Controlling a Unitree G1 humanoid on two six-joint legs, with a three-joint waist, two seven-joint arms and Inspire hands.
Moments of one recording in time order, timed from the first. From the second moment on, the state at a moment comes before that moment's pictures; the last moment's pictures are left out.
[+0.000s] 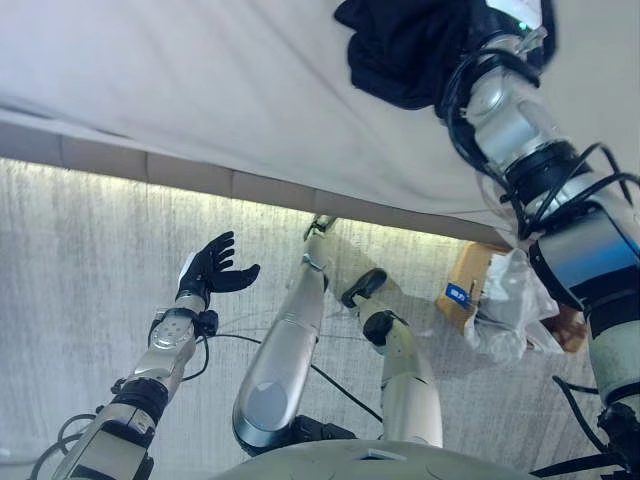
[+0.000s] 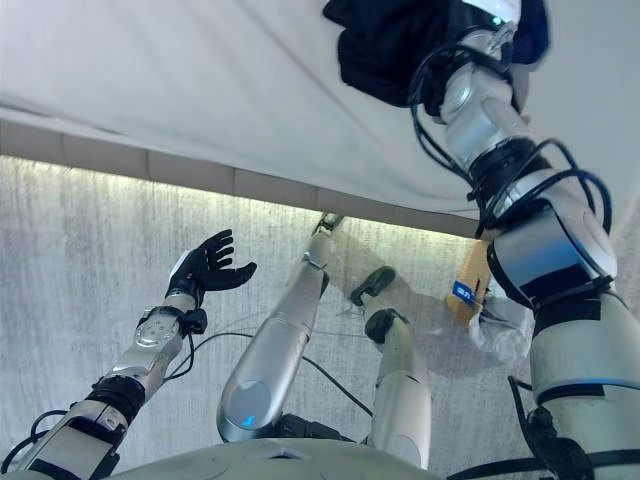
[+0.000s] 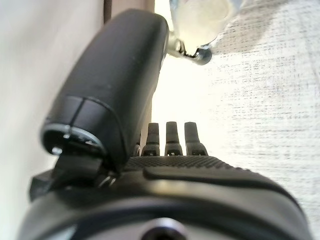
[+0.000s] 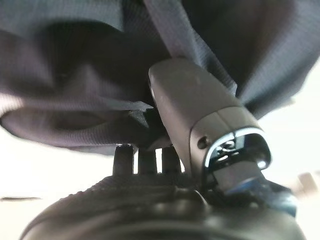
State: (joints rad) left arm -0.19 0.49 -0.31 0.75 -0.41 -0.24 0.08; right arm -1.27 -0.61 0.67 0.69 -0.18 0.32 -0.42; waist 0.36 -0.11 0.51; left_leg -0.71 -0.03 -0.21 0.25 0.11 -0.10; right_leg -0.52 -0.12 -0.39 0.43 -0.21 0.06
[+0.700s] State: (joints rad) left arm -0.23 0.39 -0.30 0.89 -0.27 -0.11 0.04; right arm -1.09 -1.08 0.24 0.24 -0.18 0.31 -0.54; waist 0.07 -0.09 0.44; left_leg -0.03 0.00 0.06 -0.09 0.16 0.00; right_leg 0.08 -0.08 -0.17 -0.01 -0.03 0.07
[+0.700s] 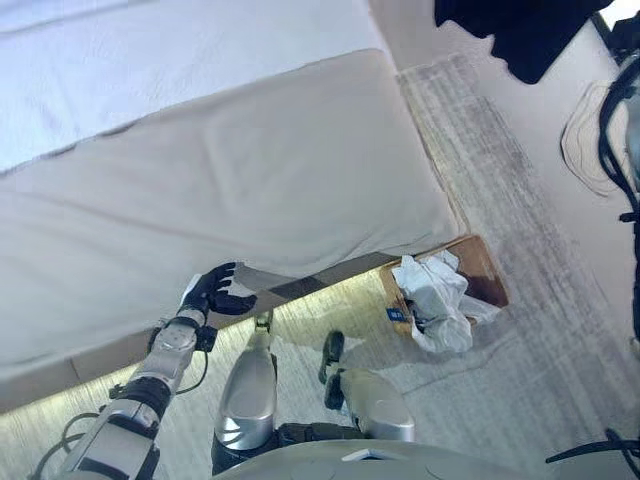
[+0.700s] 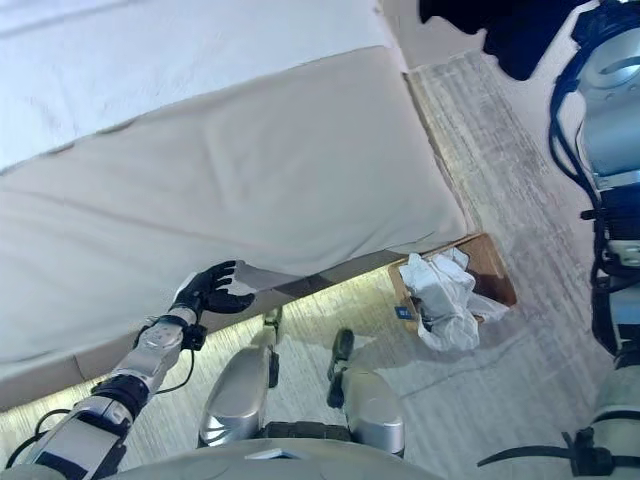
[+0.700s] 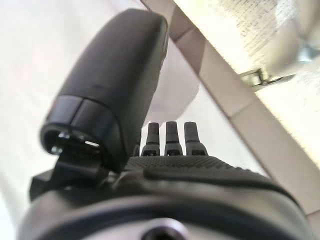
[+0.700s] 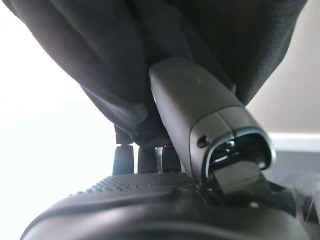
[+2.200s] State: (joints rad) left arm -0.34 0.40 -0.31 0.83 -0.36 -0.18 0.01; right arm -0.85 -0.83 0.35 0.75 -0.18 0.40 -0.37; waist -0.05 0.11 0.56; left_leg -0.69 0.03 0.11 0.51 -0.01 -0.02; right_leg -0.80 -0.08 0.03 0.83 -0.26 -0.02
